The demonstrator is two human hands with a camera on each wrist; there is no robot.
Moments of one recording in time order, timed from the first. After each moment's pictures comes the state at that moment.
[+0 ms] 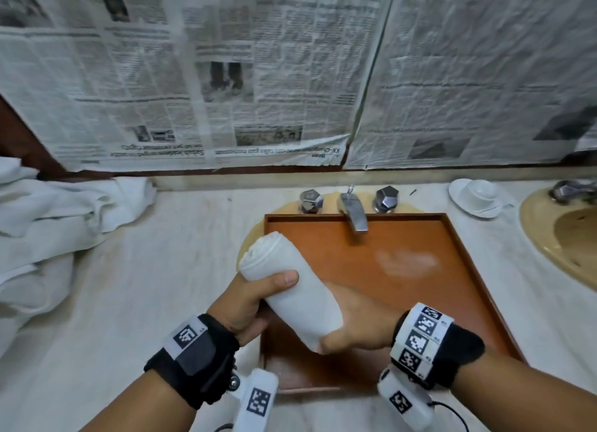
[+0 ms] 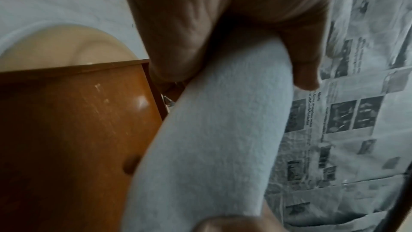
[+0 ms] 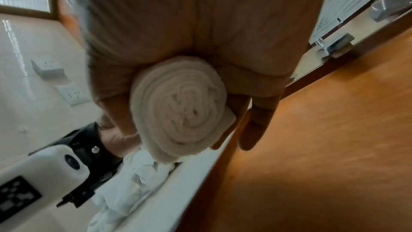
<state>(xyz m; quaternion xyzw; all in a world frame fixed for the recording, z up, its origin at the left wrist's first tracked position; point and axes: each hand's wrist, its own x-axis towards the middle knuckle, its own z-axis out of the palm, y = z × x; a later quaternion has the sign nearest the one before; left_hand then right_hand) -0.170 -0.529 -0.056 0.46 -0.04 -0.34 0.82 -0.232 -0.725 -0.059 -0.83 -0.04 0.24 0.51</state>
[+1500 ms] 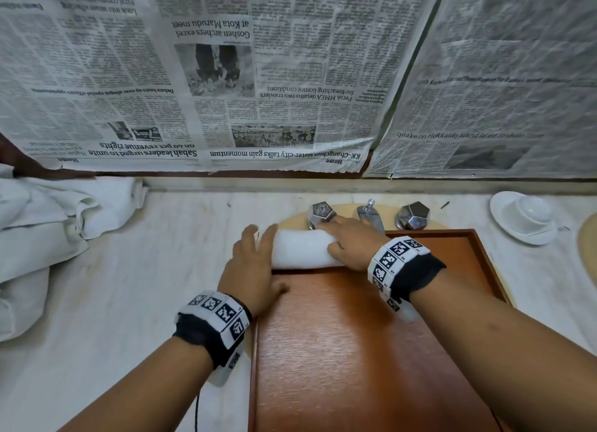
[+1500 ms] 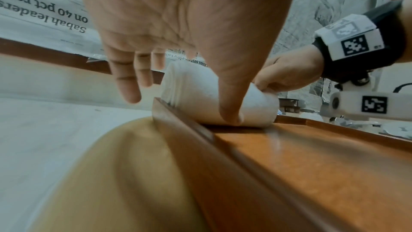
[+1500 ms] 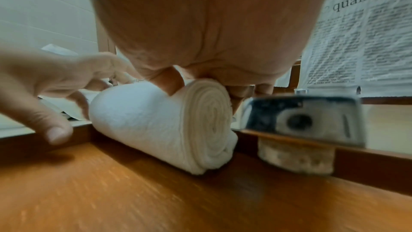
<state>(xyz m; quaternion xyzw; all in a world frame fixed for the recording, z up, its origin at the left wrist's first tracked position) -0.048 -0.567 -0.135 0.97 -0.17 -0.09 0.17 -0.037 -0.798 -0.101 -0.97 -0.06 0.23 0.09</state>
